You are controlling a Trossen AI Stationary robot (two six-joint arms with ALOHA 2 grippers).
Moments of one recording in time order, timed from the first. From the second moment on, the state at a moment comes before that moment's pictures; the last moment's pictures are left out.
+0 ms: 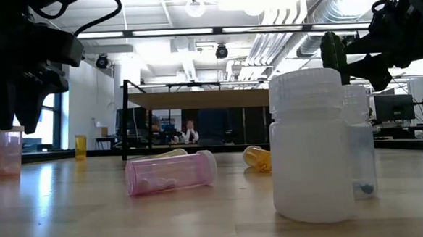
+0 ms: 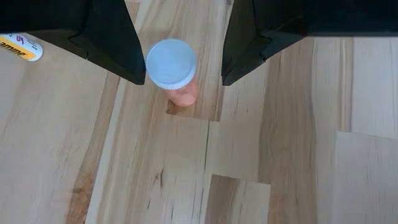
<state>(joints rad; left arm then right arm) -0.22 1.22 0.70 -0.87 -0.03 -0.50 -0.13 0.01 0.08 -0.21 0.01 0.41</state>
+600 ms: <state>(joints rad) -0.22 1.22 0.70 -0.87 -0.01 -0.49 -0.13 0.01 0.08 -0.21 0.01 0.41</state>
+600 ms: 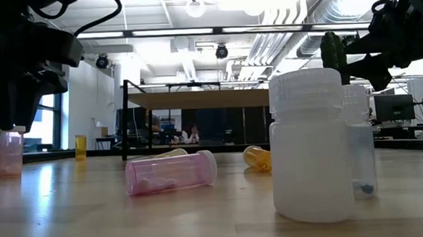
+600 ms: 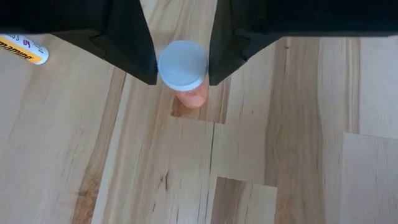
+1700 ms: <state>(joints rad) -0.14 1.22 0.85 -0.89 0.08 -0.50 -0.13 0.01 0.08 -0.21 0.01 0.41</state>
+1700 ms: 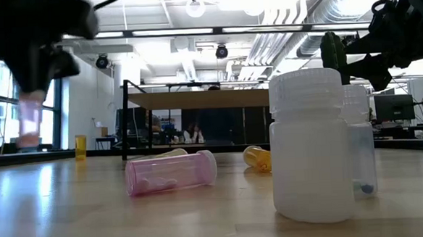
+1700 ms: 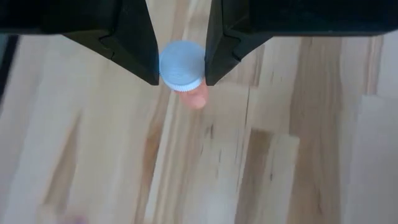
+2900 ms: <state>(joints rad) 0.69 1.28 1.56 -0.93 0.02 -0.22 -0.13 0.01 0.08 -0.21 0.01 0.41</state>
